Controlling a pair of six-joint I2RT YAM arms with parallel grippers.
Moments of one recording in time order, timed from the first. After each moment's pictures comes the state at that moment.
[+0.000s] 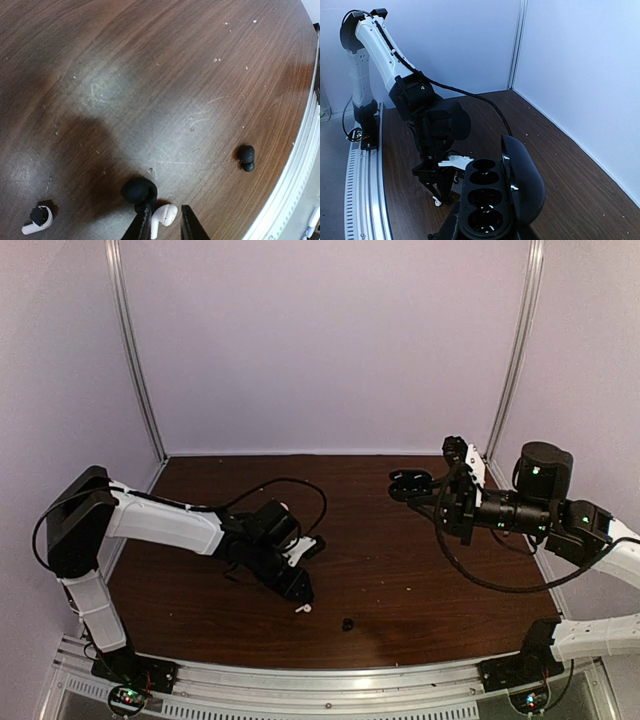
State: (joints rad) left arm -0.93 1.80 1.04 -0.31 0.35 -0.30; right arm 0.80 0.85 0.84 -0.17 -0.30 -0.15
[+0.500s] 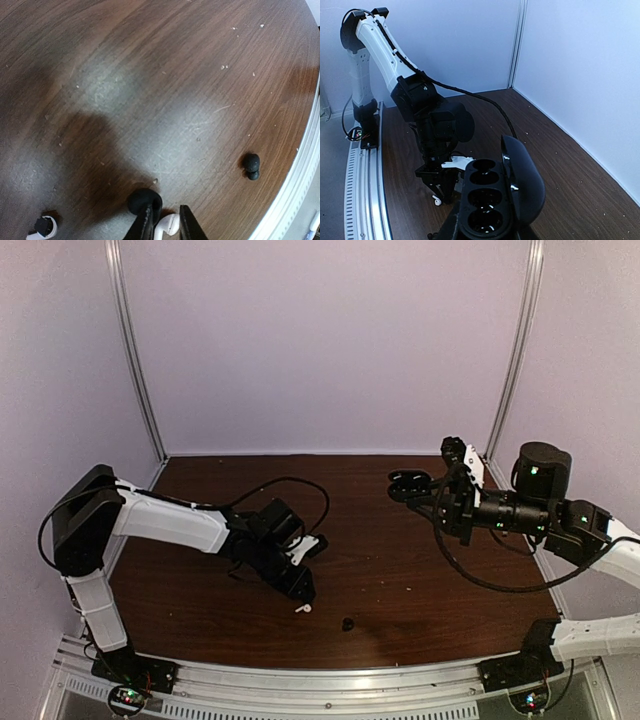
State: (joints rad) left arm -0.93 1.83 1.08 -0.32 0.33 -0.29; right arm 0.80 0.85 0.84 -0.17 -0.30 -0.15
